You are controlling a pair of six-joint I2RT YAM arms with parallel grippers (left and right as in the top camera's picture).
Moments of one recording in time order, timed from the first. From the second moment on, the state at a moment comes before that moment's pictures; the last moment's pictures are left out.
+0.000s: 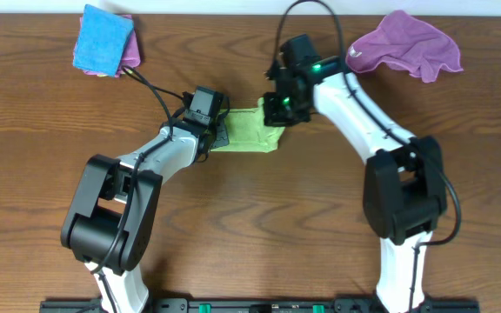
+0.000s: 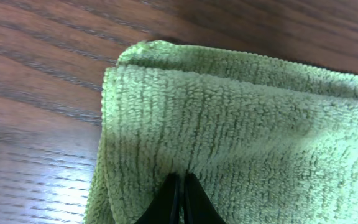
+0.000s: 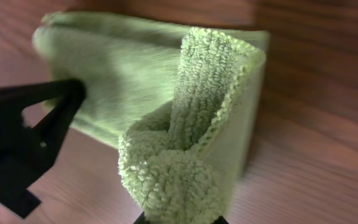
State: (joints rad) left arm -0.37 1.93 1.09 -0.26 -0.05 -0.56; right arm 0.41 2.14 1.74 -0.90 -0.36 0.27
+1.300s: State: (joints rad) left arm -0.37 1.80 1.05 -0.25 0.07 -0.64; right arm 0.44 2.14 1.74 -0.91 -0.23 0.24
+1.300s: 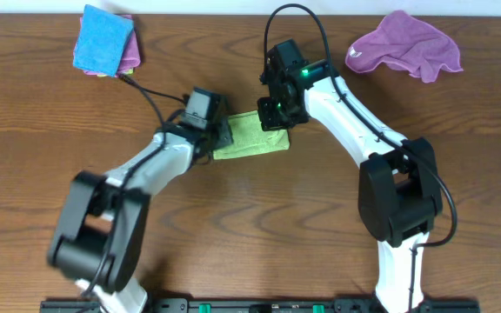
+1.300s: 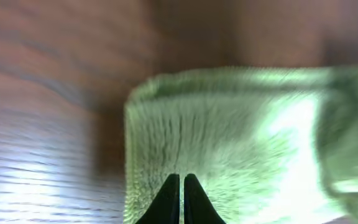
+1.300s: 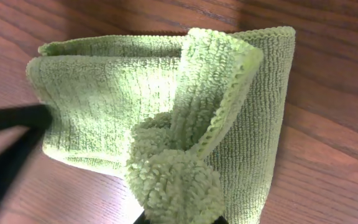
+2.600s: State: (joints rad) left arm -0.22 1.00 1.05 -0.70 -0.16 -0.58; right arm 0.62 2.15 1.74 -0.73 -0.13 0.14
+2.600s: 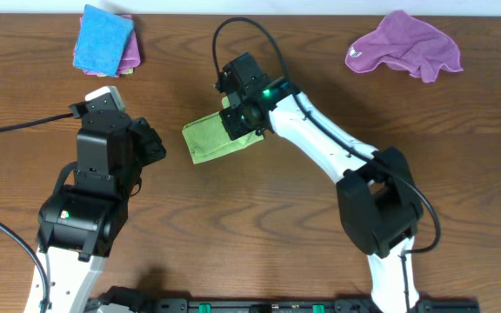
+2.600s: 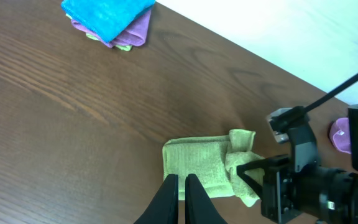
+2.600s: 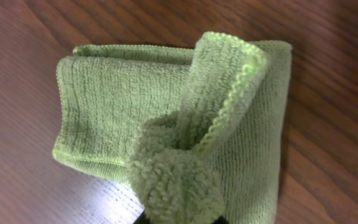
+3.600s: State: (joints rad) left arm -0.22 0.81 1.05 -0.67 -0.08 -0.55; right arm 0.77 2.21 1.74 -0.63 0.19 -0.03
